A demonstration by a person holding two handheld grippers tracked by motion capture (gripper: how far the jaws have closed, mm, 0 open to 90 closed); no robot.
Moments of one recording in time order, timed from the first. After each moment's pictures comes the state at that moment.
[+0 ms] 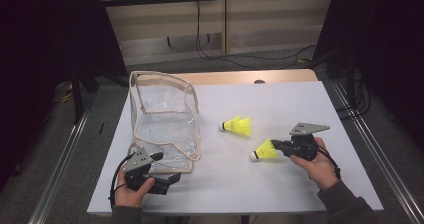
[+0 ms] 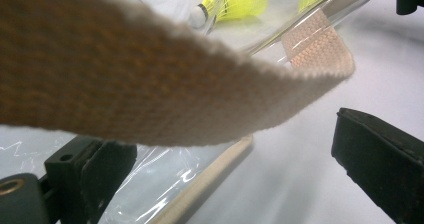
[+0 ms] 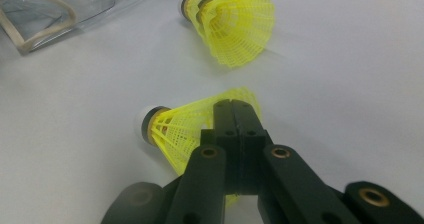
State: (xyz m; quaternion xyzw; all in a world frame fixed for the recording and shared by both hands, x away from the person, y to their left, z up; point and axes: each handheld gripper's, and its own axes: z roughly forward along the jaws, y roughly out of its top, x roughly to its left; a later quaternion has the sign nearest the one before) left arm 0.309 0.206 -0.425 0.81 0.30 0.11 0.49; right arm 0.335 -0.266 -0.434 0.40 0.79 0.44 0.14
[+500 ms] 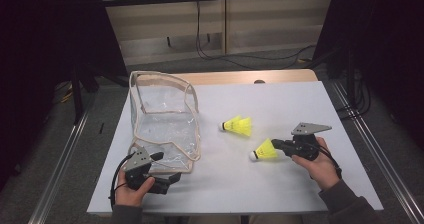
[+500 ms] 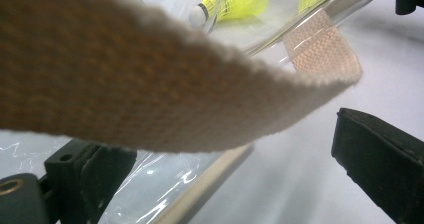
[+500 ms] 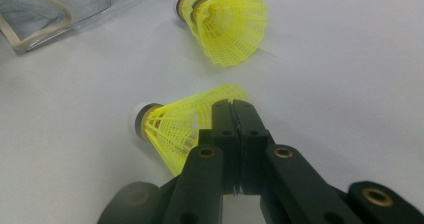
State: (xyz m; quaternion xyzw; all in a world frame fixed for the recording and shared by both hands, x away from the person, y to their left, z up) left arm 0.310 0.206 -0.425 0.81 0.30 0.10 0.49; right arm 0.335 -0.272 -0.434 0.41 0.79 0.44 0.15
